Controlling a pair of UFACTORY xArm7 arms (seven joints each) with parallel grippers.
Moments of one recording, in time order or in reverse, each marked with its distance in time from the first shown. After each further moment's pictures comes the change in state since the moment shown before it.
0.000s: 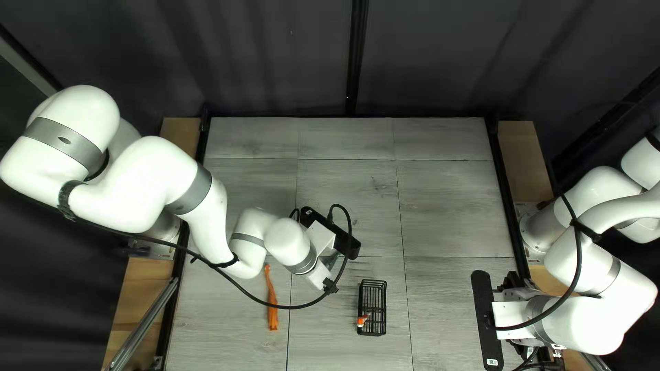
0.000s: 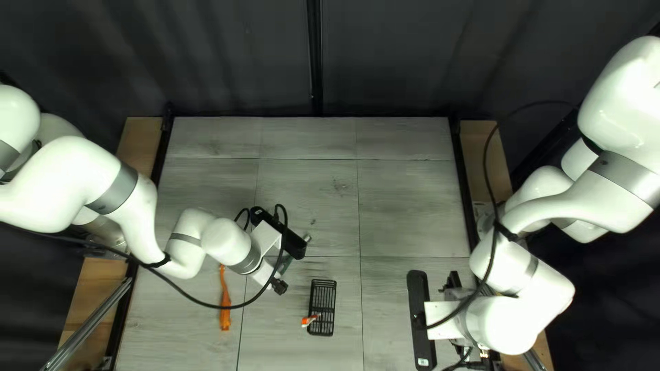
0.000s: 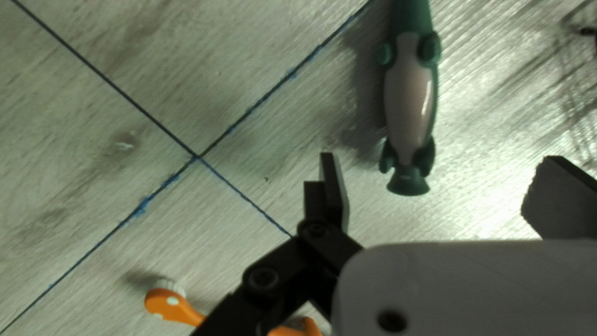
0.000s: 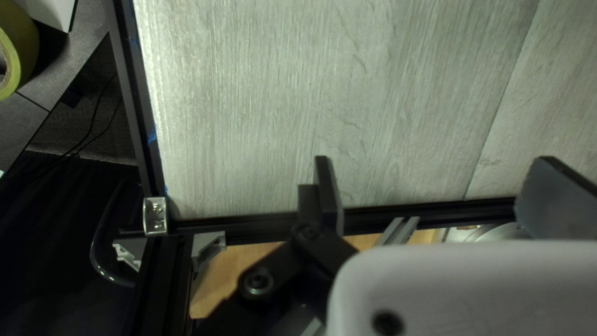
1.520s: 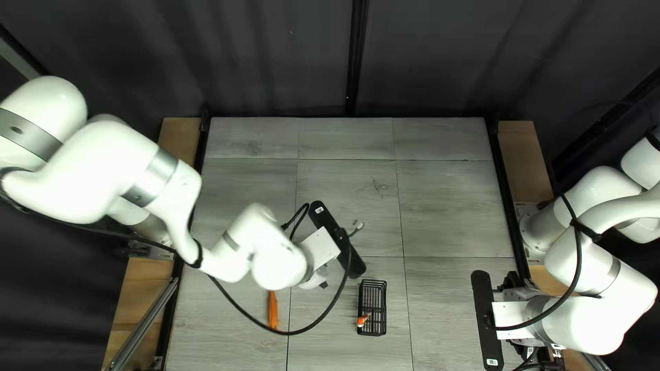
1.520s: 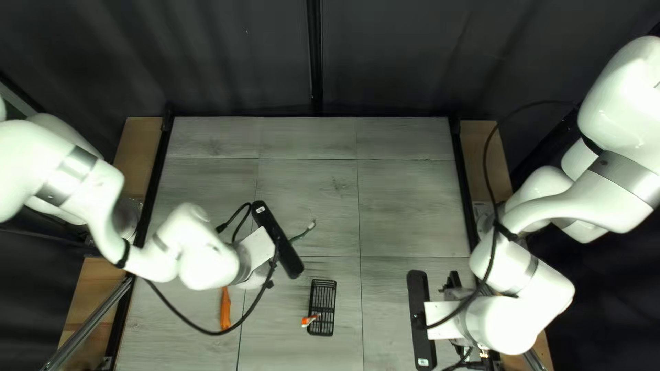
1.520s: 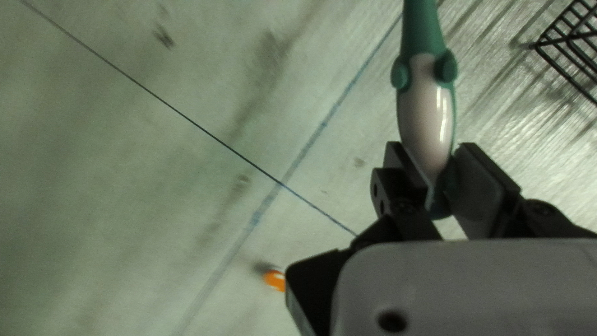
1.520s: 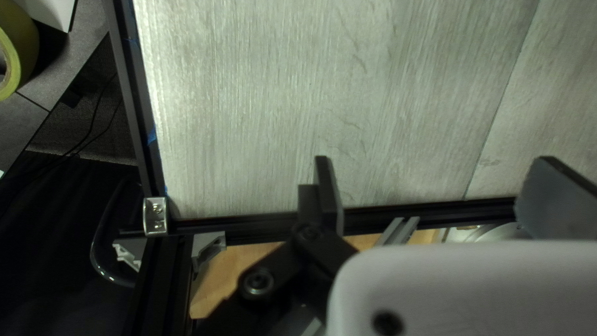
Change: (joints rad) left arm -0.220 -0.197 0.134 0.115 0.686 0.493 -0.223; right arm 0.000 0.000 0.000 0.000 0.000 0.000 0.000
